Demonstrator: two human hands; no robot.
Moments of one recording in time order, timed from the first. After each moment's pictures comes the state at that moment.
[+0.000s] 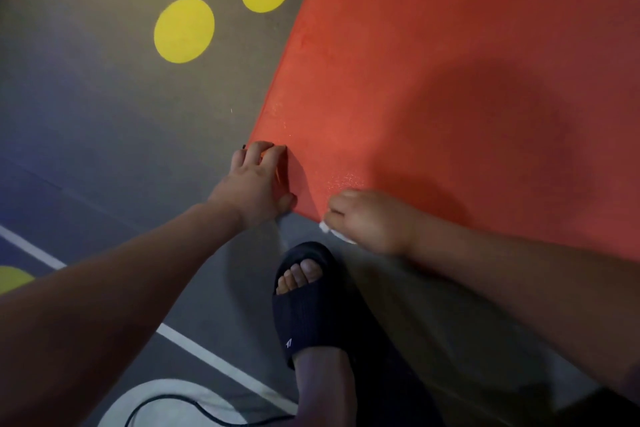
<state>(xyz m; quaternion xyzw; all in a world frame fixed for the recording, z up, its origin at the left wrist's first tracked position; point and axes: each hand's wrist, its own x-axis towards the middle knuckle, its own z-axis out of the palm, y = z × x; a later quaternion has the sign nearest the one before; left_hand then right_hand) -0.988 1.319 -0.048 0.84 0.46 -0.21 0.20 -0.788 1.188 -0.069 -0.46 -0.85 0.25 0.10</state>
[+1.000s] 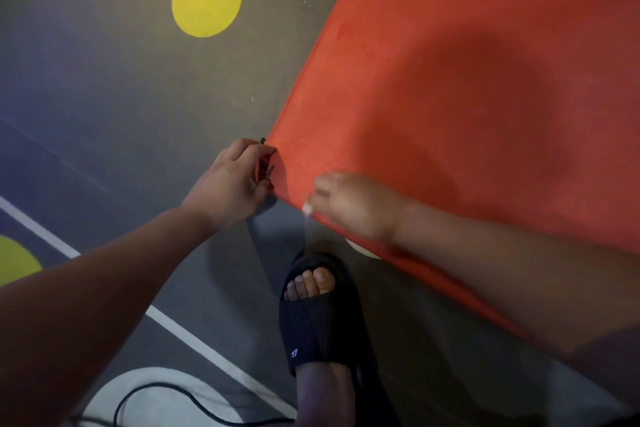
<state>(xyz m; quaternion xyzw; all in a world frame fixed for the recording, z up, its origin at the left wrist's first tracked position) -1.049 1.348 -0.055 0.83 0.48 -0.08 0.27 -0.821 1.258 -0.082 -0.44 -0.84 0.29 0.12</state>
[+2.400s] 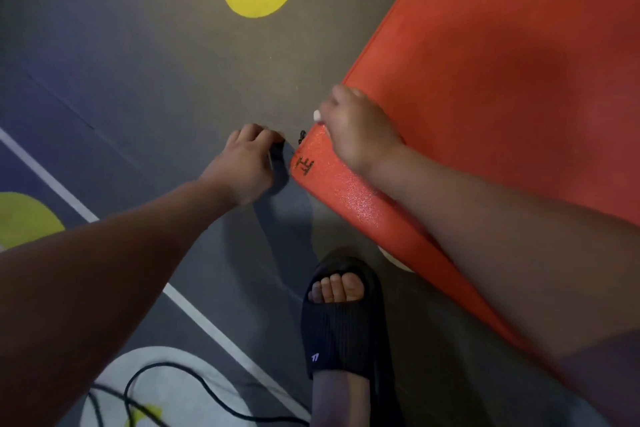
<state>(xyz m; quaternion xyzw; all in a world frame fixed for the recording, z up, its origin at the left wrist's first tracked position) -1.071 1.374 -0.058 0.76 0.58 -0.13 0.26 -0.862 1.365 -0.091 -0.61 -0.76 0.19 0.10</state>
